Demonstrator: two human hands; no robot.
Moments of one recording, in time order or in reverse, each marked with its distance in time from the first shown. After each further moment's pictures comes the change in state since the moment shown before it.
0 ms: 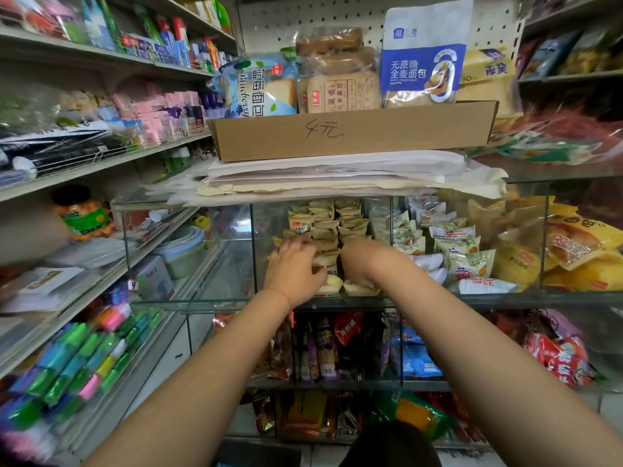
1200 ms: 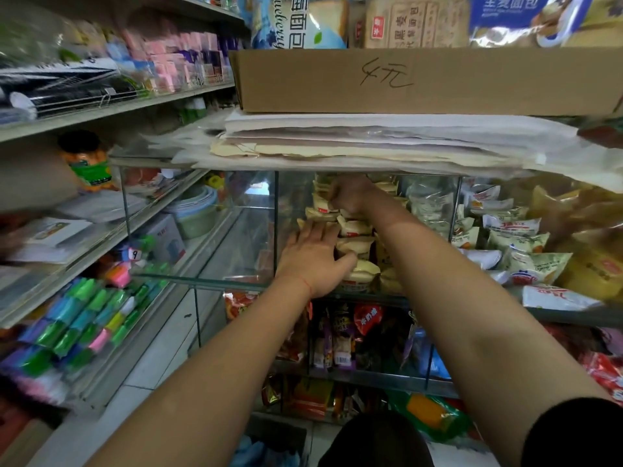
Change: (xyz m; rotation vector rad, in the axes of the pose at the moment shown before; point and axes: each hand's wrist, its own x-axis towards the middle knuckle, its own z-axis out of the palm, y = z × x) left_hand 0.019 -0.025 0.022 -0.028 -0.188 -0.090; right_hand 0.172 -0.017 -0.011 0.290 0.244 -0.129
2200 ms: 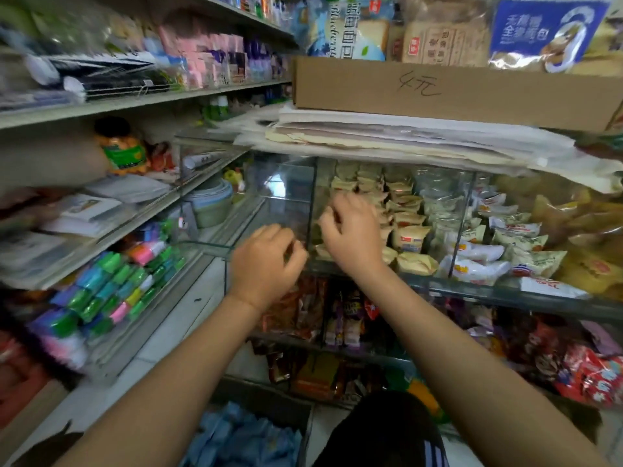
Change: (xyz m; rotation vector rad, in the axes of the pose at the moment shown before) left_hand -0.096 -0.064 -0.020 -0.083 0.715 0.131; right_hand -0.141 -0.073 0.041 0.273 0.783 -0.294
